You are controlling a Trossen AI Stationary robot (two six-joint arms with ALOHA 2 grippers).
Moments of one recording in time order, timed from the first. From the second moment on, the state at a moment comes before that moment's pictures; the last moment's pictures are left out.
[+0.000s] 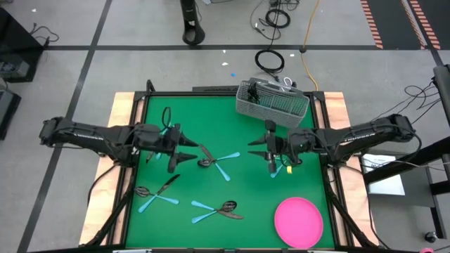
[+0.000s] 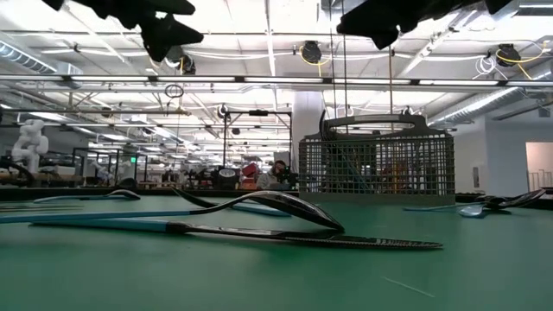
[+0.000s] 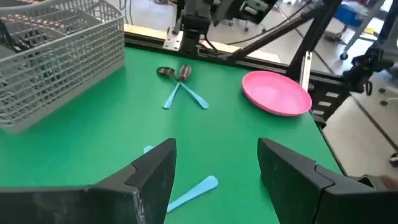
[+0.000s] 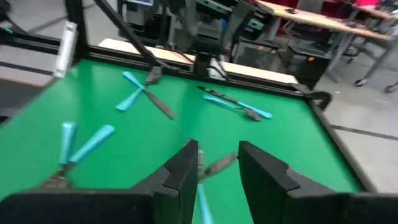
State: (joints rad) left arm -0.09 0.90 0.66 -0.11 0.00 -0.20; right arm 0.12 1.11 0.75 0.09 0.14 -0.11
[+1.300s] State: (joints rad) left arm -0.16 1.03 0.42 0.19 -0.26 -0.05; right arm -0.11 1.39 0.94 -0.93 0.10 0.21
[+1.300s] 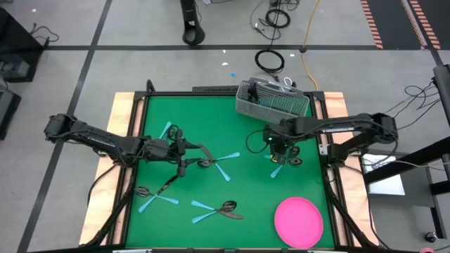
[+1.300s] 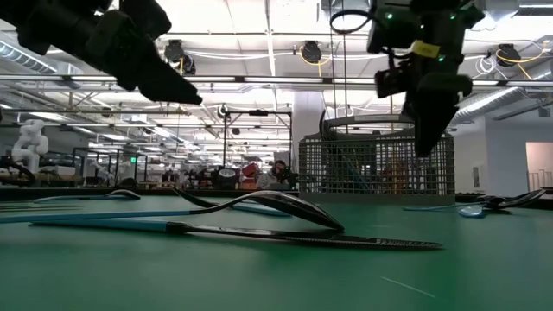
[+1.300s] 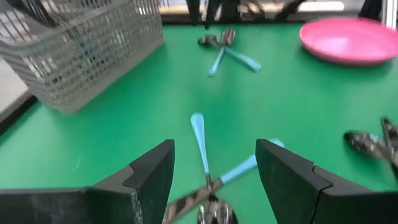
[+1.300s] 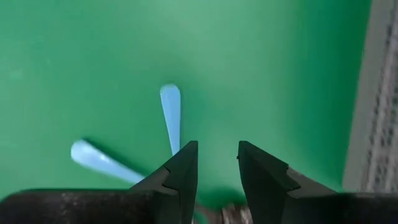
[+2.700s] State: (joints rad) left arm -0.17 1.03 0.42 0.22 -0.21 -0.10; right arm -0.05 1.47 0.81 -0.88 -0.01 0.19
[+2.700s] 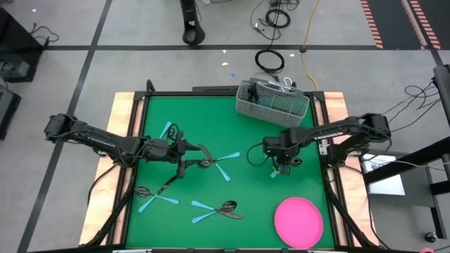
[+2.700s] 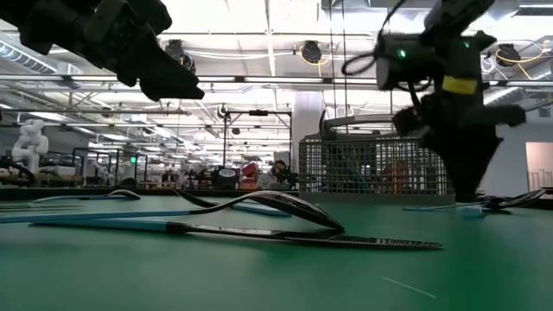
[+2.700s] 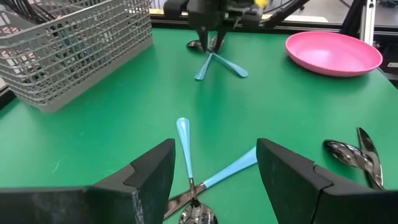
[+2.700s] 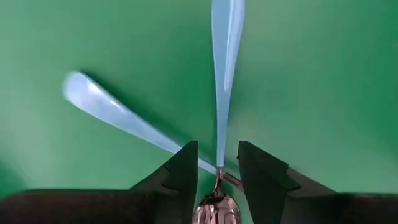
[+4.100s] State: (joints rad) left arm -0.17 1.03 0.42 0.23 -0.21 -0.09; right arm 0.03 1.51 0.92 -1.01 0.21 0.22
